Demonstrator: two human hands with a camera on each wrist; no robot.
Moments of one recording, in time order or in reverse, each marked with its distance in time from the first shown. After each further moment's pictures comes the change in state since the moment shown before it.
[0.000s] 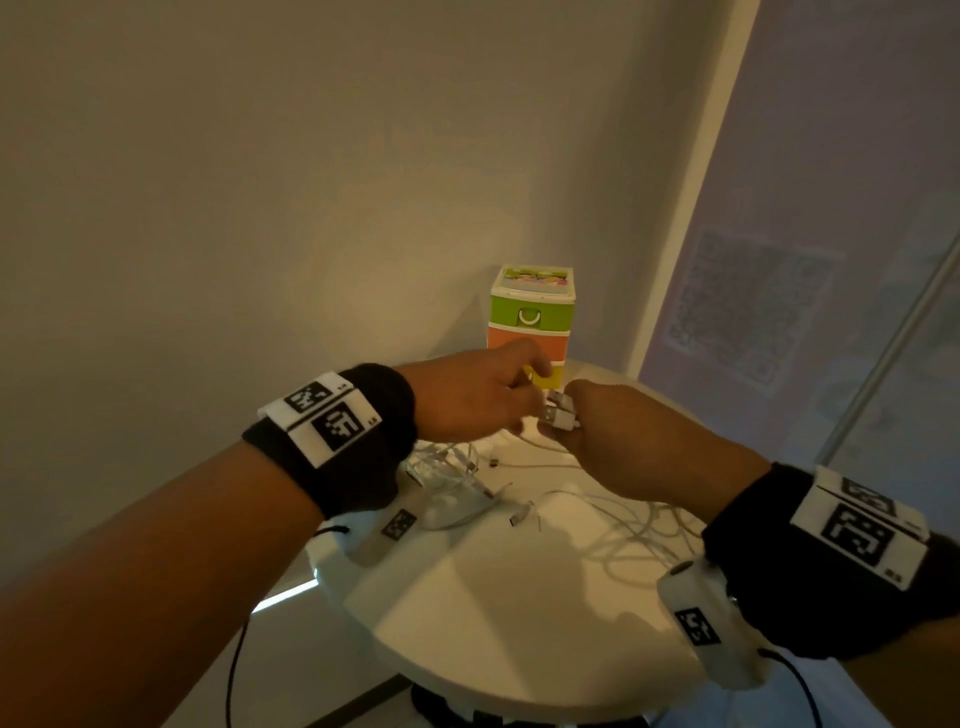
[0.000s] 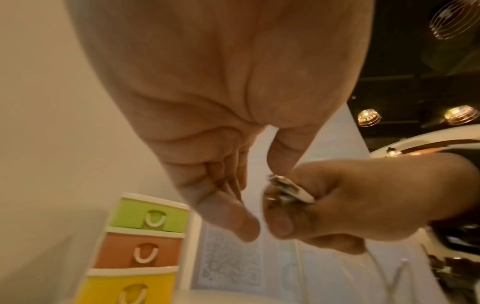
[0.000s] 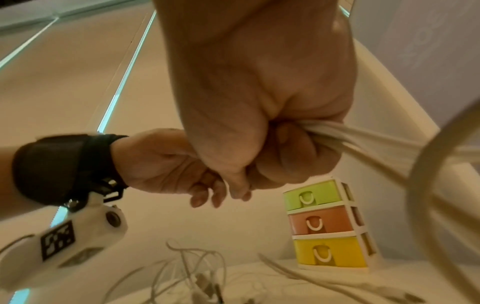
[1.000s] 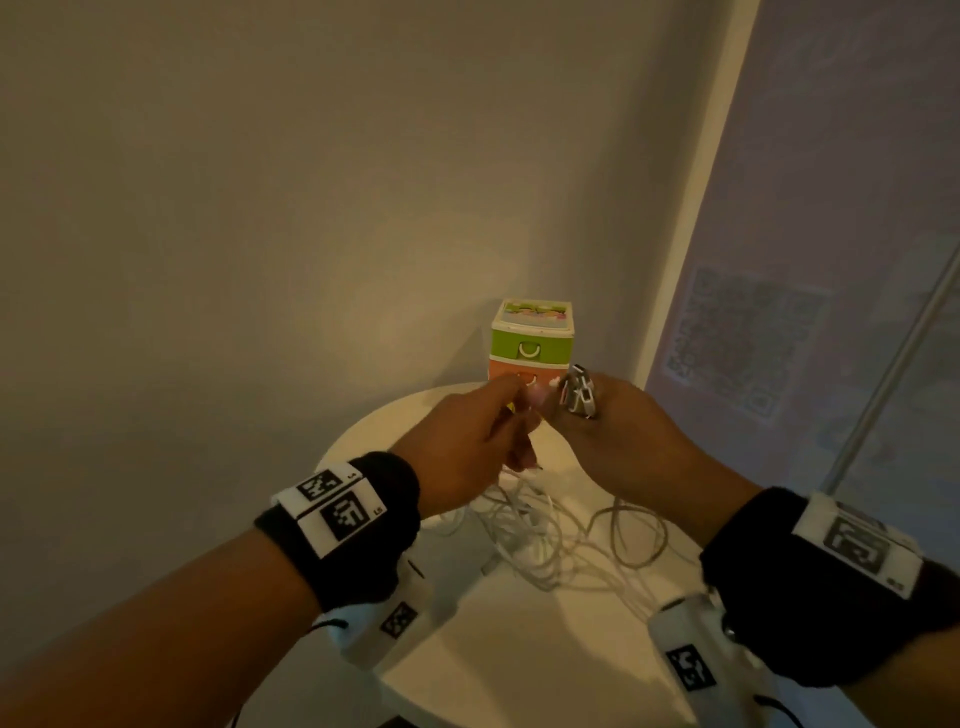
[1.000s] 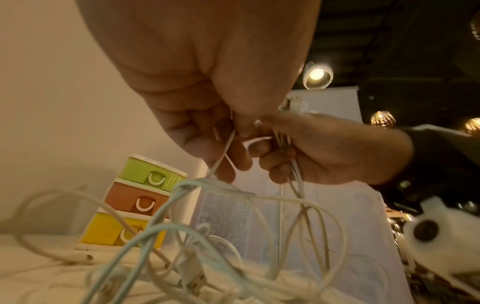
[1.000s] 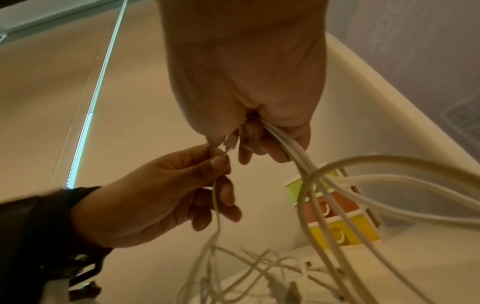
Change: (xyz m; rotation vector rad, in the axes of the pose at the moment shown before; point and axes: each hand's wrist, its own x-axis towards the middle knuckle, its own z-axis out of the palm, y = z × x) left_hand -0.008 -0.013 0.028 -0.176 0.391 0.098; right_hand 0.008 -0.015 -0.014 0.629 0.236 0.024
